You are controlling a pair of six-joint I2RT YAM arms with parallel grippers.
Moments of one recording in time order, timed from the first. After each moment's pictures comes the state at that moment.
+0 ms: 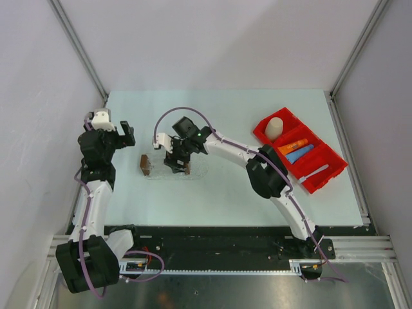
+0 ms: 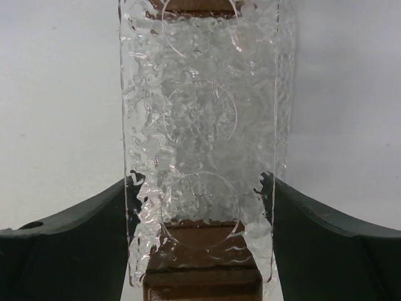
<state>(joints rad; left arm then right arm) 0.22 1.00 0.70 0.14 0.21 0.01 0.88 2.36 2.04 -0.56 -0.46 -0.57</state>
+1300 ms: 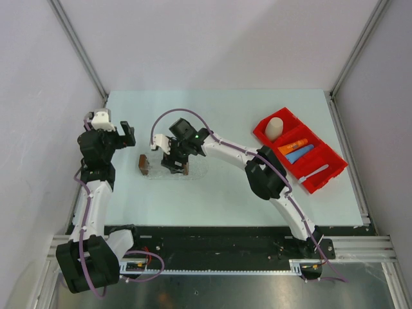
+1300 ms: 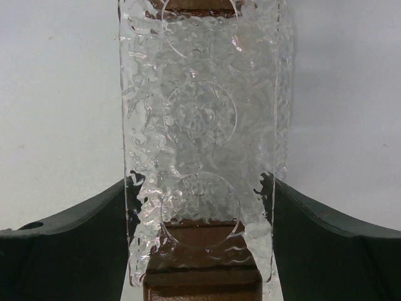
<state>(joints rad) 0.23 1.00 0.70 0.14 0.23 0.00 0.91 2.36 2.06 -0.56 -0.41 -0.55</state>
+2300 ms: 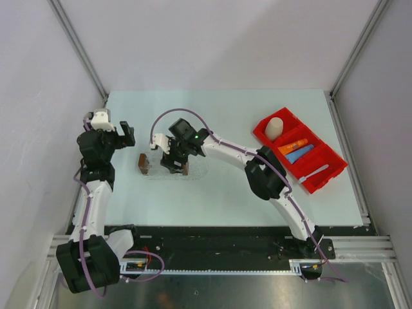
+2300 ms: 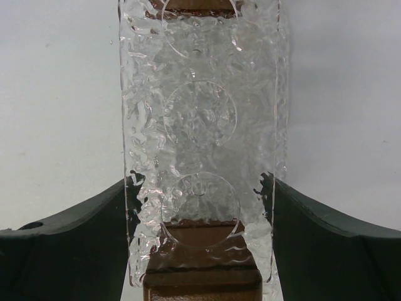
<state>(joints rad) 0.23 1.00 0.70 0.14 0.25 0.00 0.91 2.36 2.06 -0.54 -0.39 -0.51</state>
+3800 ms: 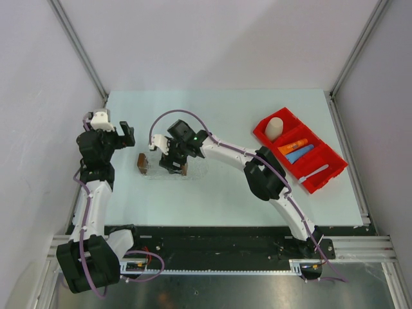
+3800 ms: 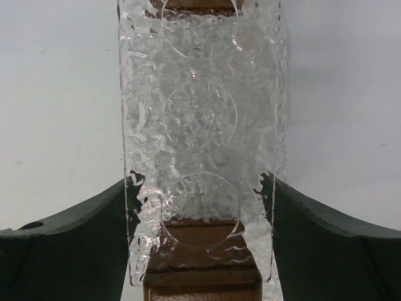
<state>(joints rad) 0.24 1.00 0.70 0.14 0.26 0.00 0.92 2.37 2.05 -0.52 -0.37 -0.50</state>
